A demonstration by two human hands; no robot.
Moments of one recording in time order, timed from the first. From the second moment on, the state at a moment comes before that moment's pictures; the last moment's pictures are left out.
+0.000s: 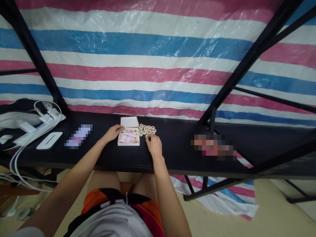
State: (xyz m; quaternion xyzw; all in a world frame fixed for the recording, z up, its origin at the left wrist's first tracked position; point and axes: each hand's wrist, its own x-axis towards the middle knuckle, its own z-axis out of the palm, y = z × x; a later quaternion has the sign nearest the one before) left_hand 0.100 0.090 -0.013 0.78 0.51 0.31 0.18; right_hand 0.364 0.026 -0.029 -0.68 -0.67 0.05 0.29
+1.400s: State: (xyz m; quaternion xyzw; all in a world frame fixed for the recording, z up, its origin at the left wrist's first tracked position) left_hand 0.100 0.095 -0.015 0.78 0.51 0.32 0.15; right_hand 0.248 0.037 0.017 -0.55 -0.82 -0.02 0.17
